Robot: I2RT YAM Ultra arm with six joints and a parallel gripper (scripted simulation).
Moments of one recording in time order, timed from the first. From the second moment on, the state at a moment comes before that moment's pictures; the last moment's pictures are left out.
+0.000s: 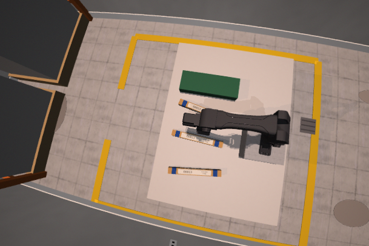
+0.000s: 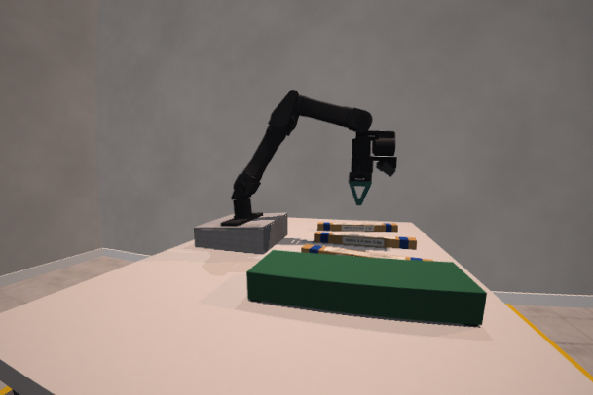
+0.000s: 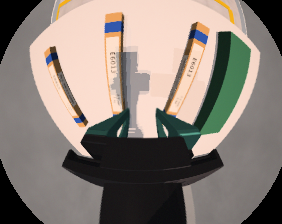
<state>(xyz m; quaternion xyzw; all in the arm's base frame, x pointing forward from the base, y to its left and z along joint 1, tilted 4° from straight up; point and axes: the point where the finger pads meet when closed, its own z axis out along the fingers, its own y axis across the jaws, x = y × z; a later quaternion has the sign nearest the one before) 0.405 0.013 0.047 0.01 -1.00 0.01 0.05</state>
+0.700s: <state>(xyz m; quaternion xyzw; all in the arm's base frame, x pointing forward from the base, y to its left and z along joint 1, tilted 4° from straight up) 0.404 0.013 0.047 0.01 -1.00 0.01 0.05</state>
